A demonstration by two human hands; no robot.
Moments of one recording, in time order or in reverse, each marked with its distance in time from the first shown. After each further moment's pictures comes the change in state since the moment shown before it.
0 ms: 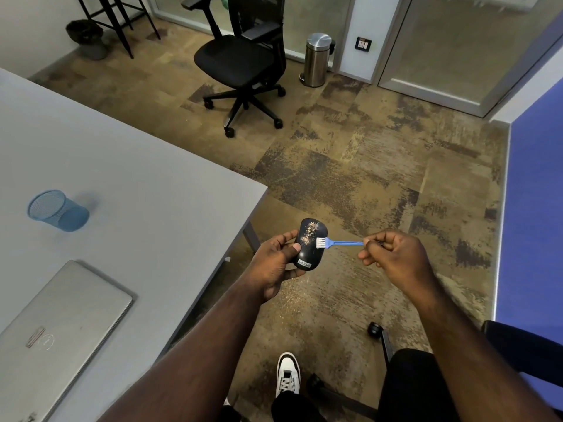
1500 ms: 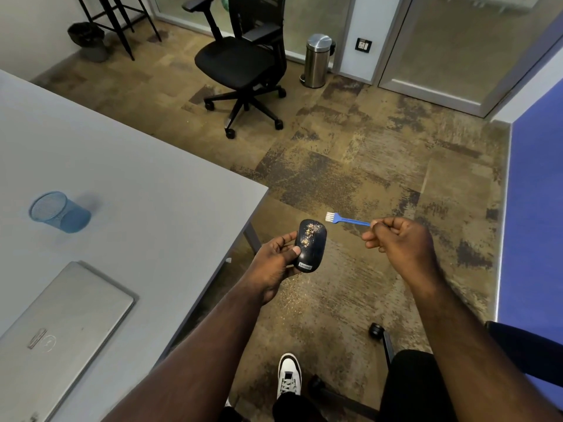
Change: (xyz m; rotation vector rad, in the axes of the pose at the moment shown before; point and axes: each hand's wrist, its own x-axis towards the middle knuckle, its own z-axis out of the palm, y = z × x) left_hand -0.002 0.000 -0.002 0.020 -0.010 0.026; right_hand 0.015 -0.015 0.001 0.047 0.150 0.037
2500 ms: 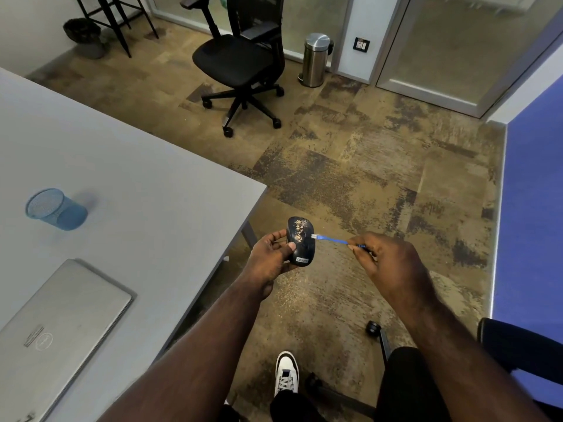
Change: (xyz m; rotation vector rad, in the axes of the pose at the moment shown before) left_hand 0.008 -0.004 -0.004 0.004 0.146 -0.002; right_hand -0.052 -0.010 -0.002 -0.589 -0.111 -0.514
